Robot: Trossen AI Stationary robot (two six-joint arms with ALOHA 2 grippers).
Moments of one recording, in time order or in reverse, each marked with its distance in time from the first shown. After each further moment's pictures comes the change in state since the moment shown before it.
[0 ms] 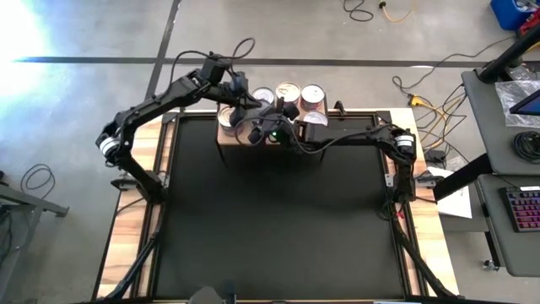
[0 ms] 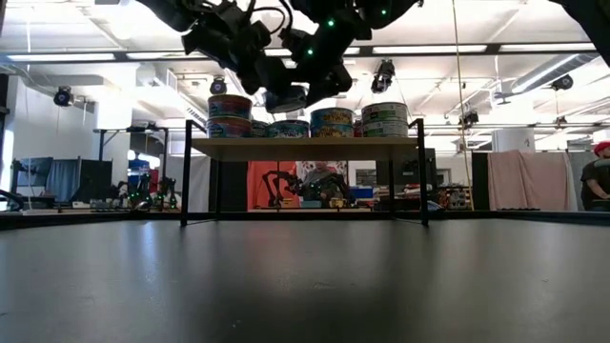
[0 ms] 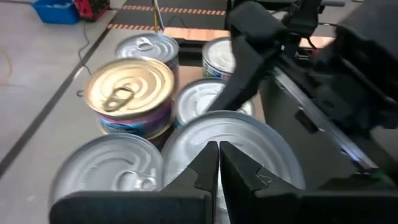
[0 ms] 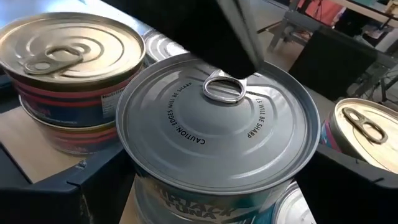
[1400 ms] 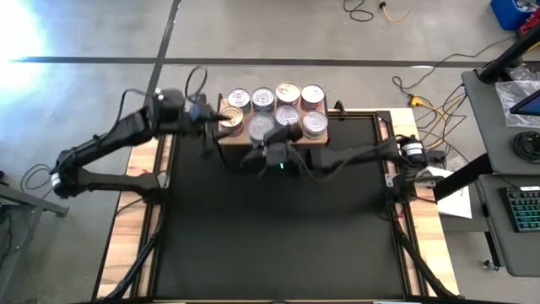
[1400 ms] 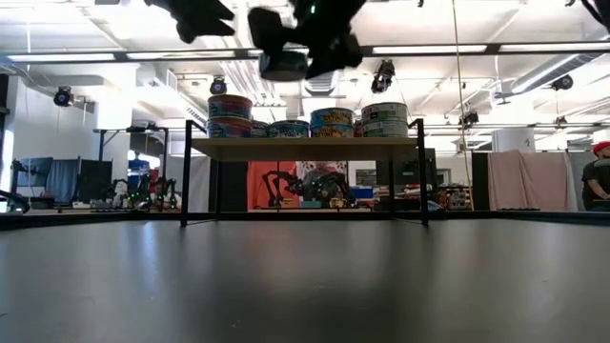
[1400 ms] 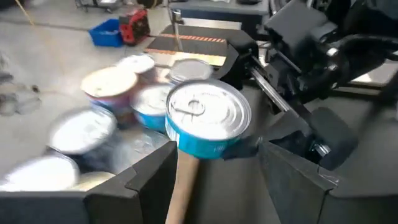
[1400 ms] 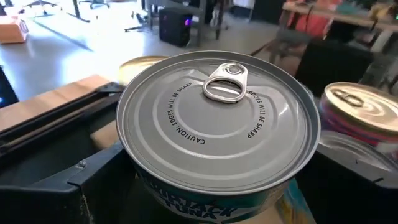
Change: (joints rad) left arm -0.322 -0.615 -0.367 -0.018 -0.413 -0.300; right arm 0.231 -0.075 -0.100 0.091 0.245 0.163
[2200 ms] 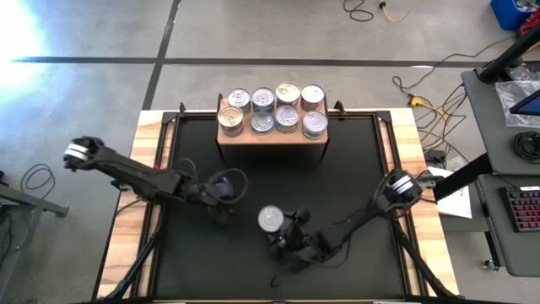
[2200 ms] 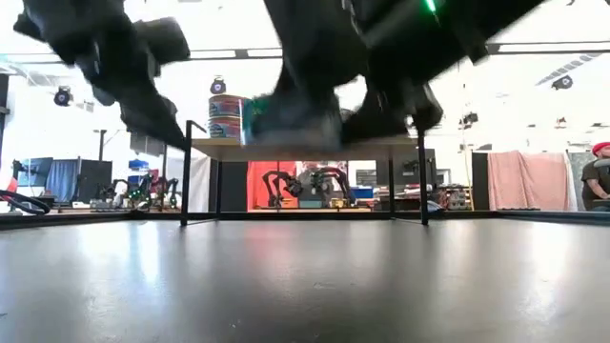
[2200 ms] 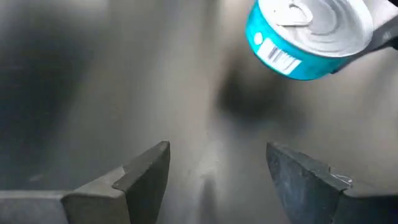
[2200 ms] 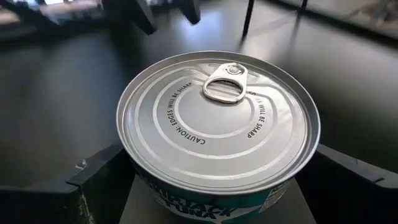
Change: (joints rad) left arm -0.691 0.254 -0.523 0.362 -0.361 -0.497; right arm 0.502 0.242 -0.232 0.019 0.056 0.535
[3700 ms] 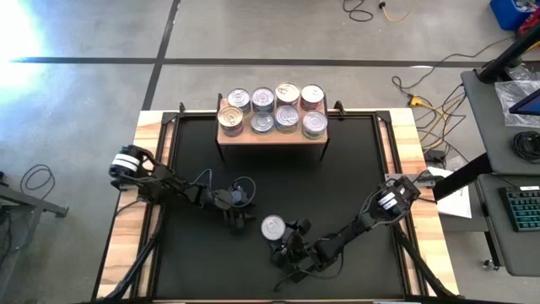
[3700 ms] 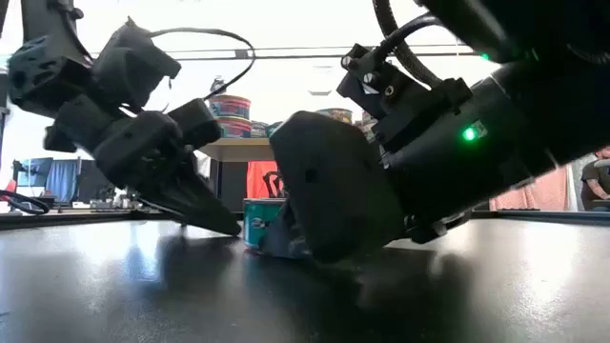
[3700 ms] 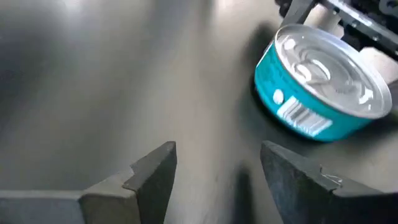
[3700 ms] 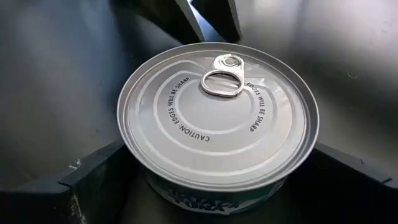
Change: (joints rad) left arm 0.057 0.492 -0.187 0.892 0.047 0.023; right arm 0.018 0.191 -0.012 0.073 -0.037 0.110
